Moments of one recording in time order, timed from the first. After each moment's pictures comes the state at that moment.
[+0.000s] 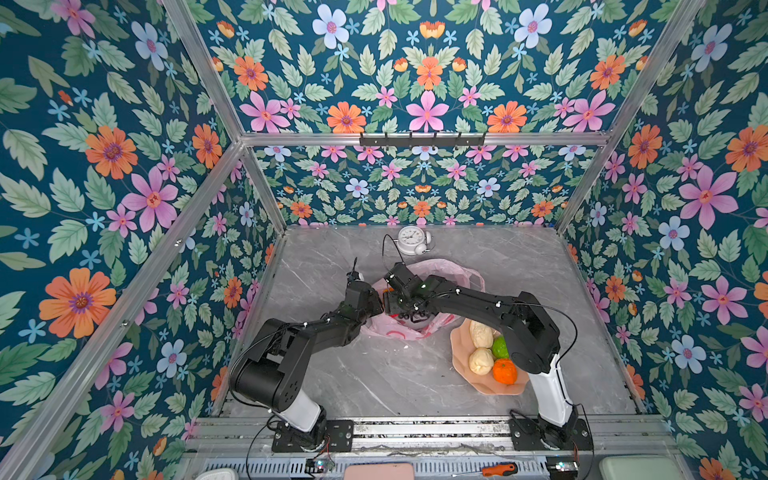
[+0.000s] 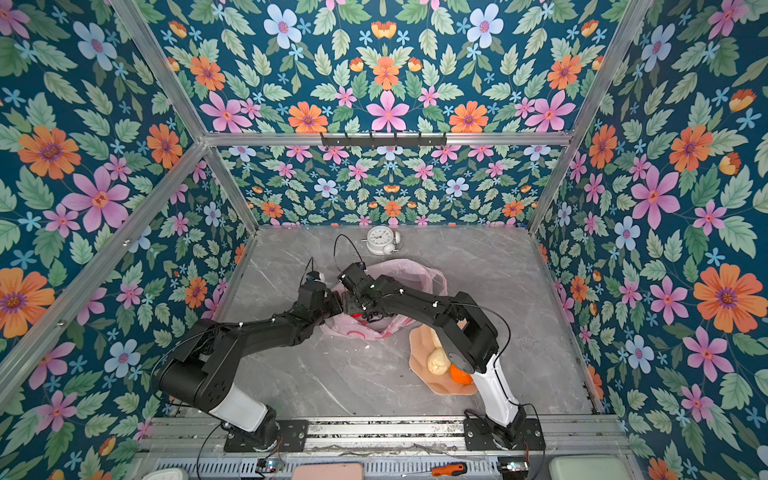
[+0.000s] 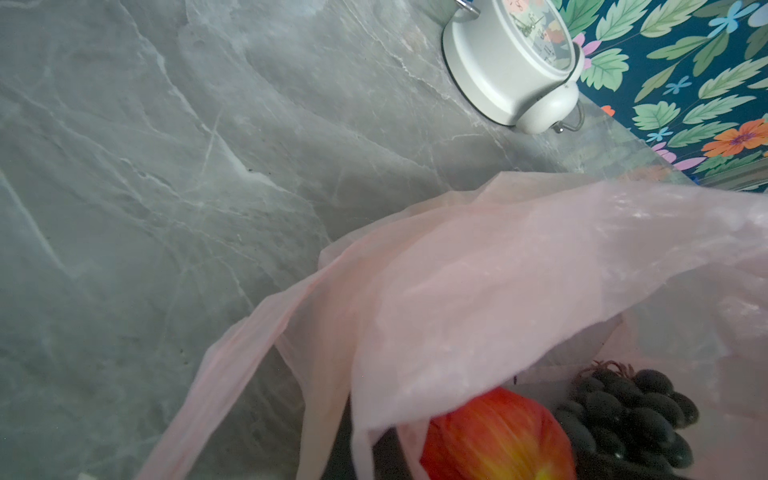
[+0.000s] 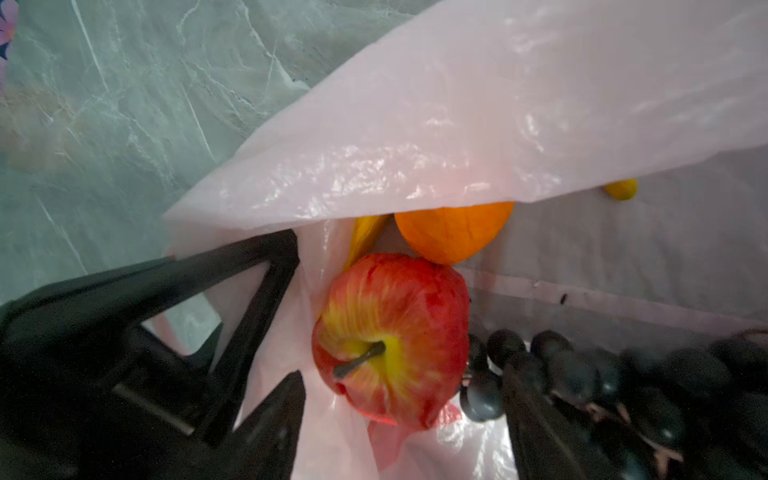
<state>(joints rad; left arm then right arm) -0.43 1.58 0.63 0.31 -0.07 -0.65 0.88 2.12 1.68 -0.56 0.12 0.63</state>
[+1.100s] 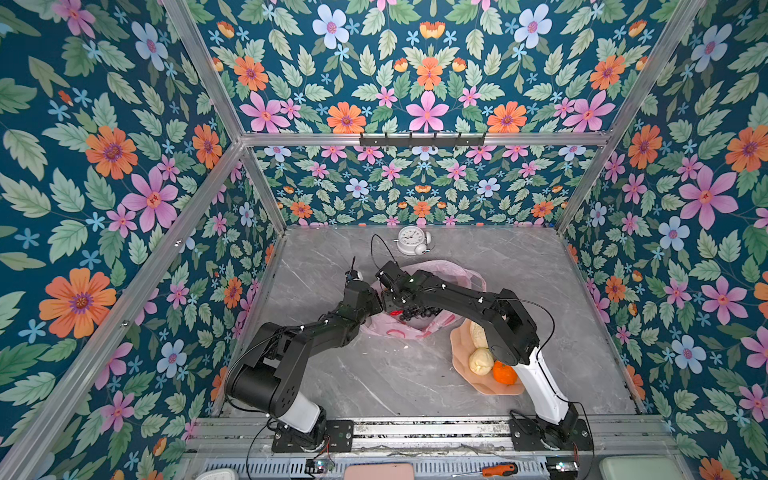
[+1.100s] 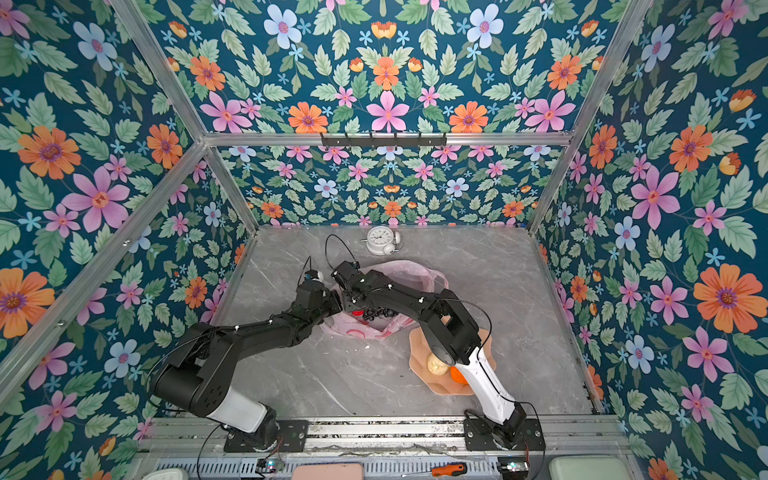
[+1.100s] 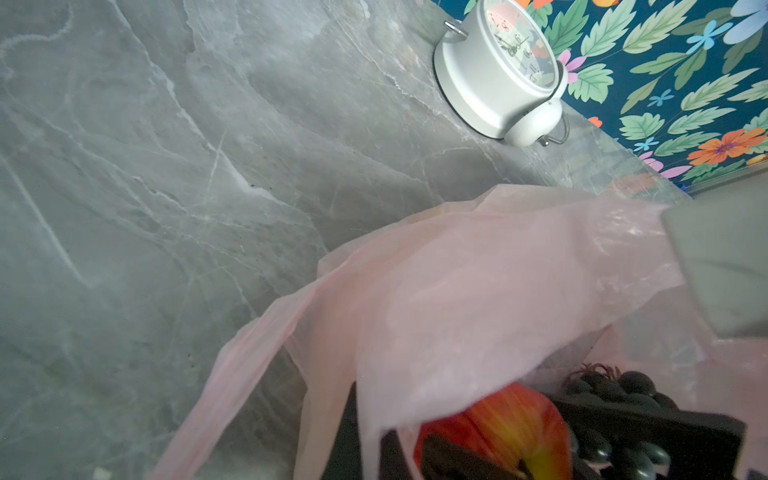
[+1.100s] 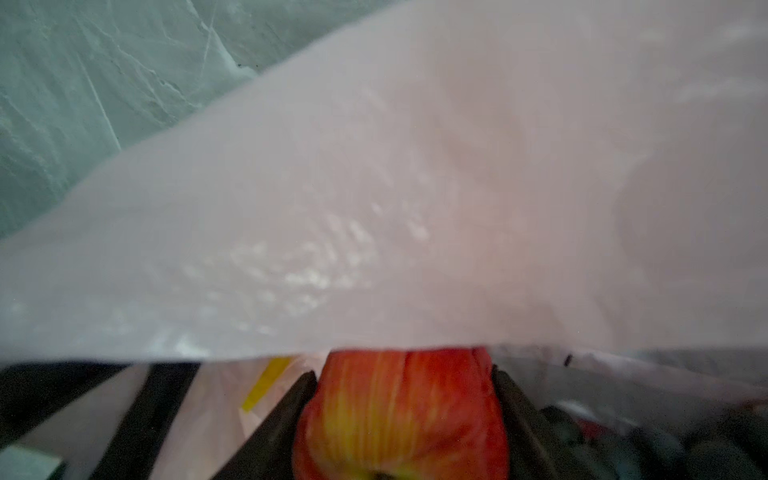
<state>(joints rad) -0.43 1.55 0.62 0.30 -0.07 -0.65 0.87 2.27 1.89 -0.70 0.17 0.56</state>
